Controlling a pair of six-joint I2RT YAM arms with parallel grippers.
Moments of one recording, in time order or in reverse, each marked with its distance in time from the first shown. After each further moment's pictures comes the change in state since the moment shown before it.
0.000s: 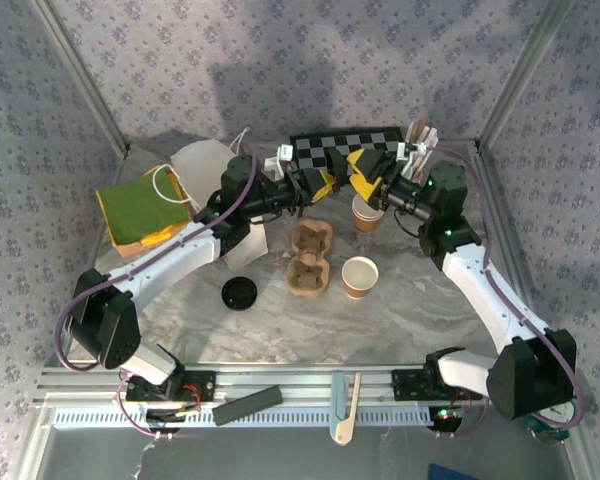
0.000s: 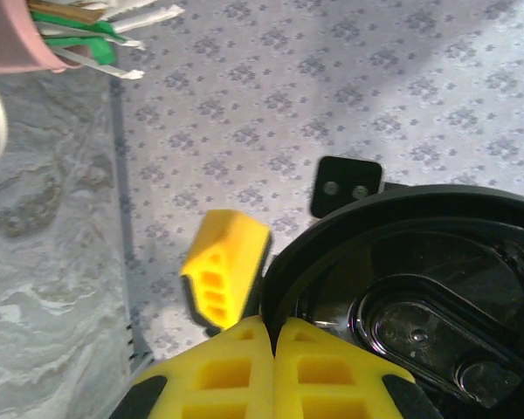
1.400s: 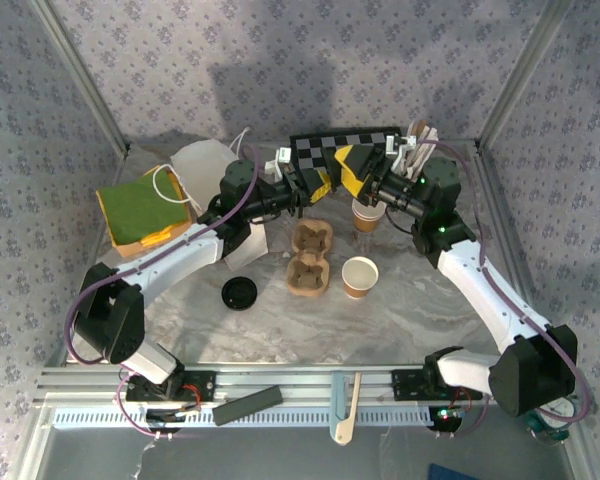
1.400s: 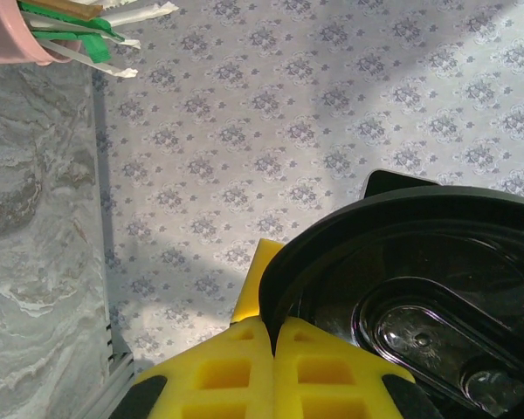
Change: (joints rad) left arm 0.019 0.027 -0.061 0.132 0.031 -0.070; right arm 0.068 0.015 0.058 0.010 0.012 -0.006
